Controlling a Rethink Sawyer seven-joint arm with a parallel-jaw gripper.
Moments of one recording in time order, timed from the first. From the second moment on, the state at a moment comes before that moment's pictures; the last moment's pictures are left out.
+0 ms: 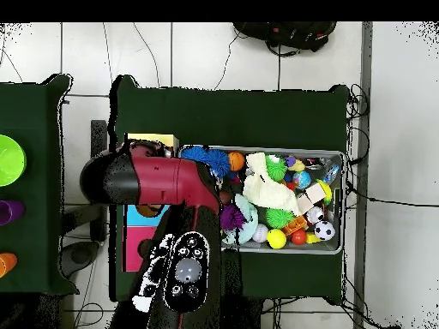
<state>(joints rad) 0.15 -0.62 -0.18 1.47 0.15 0.43 1.88</state>
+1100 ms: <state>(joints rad) 0.23 -0.58 -0.20 1.62 0.15 0.13 1.88</state>
